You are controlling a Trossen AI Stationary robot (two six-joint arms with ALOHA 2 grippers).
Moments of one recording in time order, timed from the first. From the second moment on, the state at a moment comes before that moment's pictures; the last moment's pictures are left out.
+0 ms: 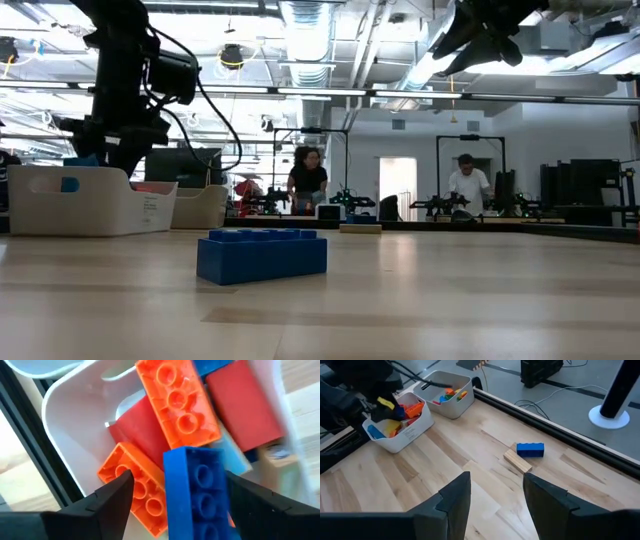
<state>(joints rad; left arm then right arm) 0.59 1.19 0.79 -1.11 -0.23 -0.56 -0.11 0.97 0.98 -0.60 0.42 0.54</state>
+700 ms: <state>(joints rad) 0.16 1.08 0.93 -0.75 0.12 -0.58 -0.15 0.97 0.98 -0.59 0.37 0.47</state>
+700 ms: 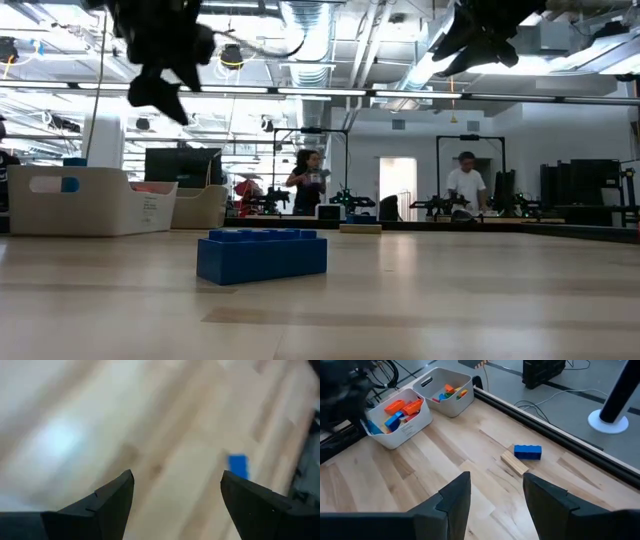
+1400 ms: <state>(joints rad) -0.42 1.72 1.09 -0.26 -0.16 -0.91 -0.18 0.97 0.98 -0.68 0.34 0.44</state>
